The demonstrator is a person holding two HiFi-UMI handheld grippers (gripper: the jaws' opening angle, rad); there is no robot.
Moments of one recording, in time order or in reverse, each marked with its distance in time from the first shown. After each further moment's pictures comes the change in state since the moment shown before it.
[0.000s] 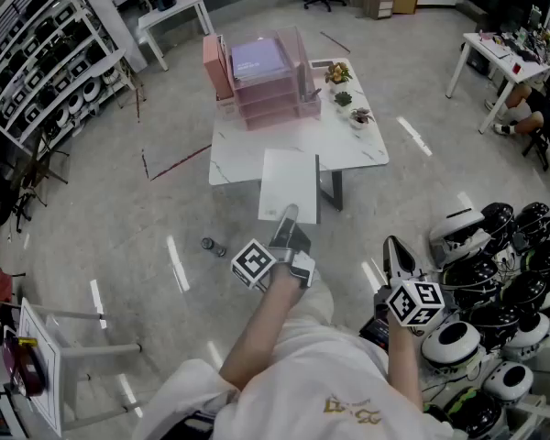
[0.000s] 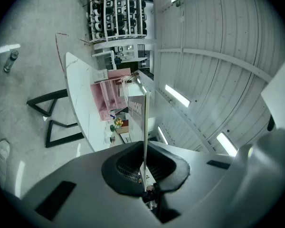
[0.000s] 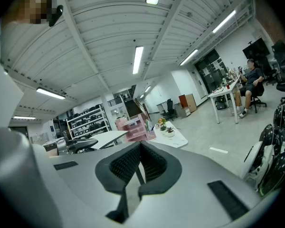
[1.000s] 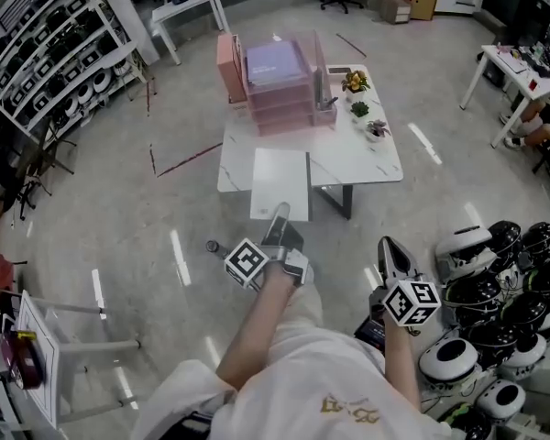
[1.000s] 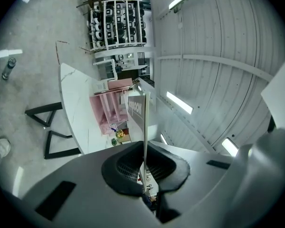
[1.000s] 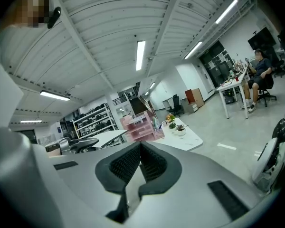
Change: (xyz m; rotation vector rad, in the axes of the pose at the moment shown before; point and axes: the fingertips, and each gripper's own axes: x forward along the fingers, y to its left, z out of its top) left arm 0.023 0.027 0.065 0.050 -0.085 0.059; right arm 0.071 0.014 -0.001 0.032 0.028 0.079
